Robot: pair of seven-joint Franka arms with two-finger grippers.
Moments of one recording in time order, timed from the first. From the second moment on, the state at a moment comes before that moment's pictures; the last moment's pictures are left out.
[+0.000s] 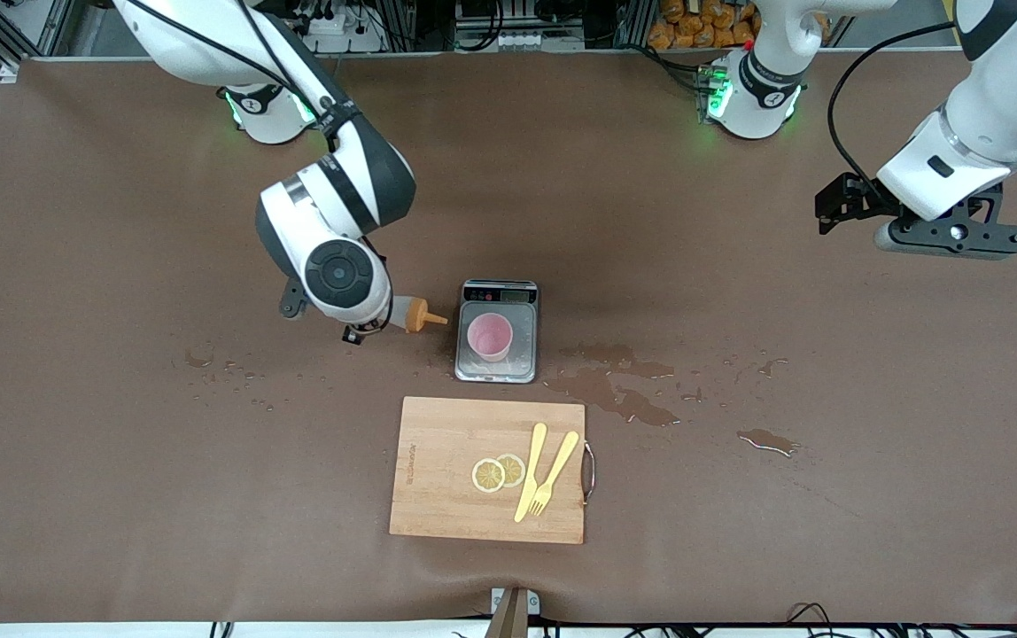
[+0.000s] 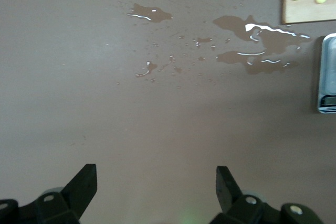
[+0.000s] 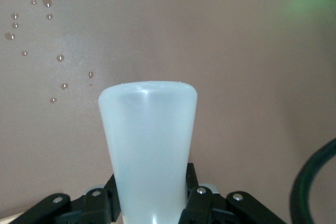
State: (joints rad) left arm -0.15 -0.05 -0.05 -1.72 0.00 1.62 -0.07; right arm 0.44 0.53 0.12 -1.50 -0.08 1.69 2.42
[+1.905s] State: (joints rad) left arm -0.13 -0.03 -0.06 -1.66 -0.02 1.66 -0.07; right arm 0.42 0.67 0.11 -1.26 -0.07 1.58 2.41
